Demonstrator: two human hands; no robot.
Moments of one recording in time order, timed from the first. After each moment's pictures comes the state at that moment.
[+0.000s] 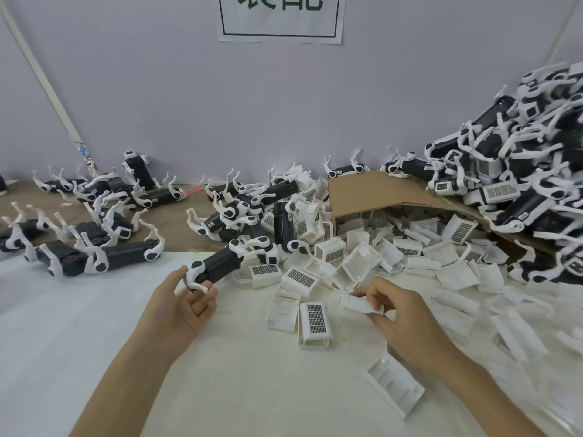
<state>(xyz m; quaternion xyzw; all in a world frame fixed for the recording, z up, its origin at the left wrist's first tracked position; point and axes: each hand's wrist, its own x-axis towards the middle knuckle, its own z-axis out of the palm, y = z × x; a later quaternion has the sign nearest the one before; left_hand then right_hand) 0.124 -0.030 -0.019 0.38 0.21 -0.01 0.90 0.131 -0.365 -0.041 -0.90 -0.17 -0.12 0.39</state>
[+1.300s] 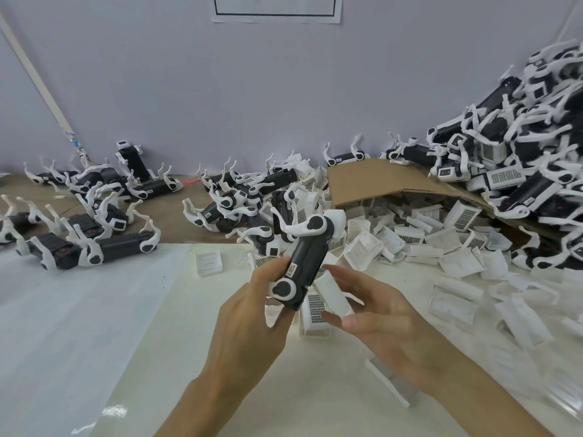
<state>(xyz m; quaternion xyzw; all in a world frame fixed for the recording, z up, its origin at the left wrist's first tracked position) 0.093 -0.118 -0.040 0.83 -0.19 0.37 0.36 0.097 -0.322 -0.016 -0.55 -0.15 0.17 0.81</state>
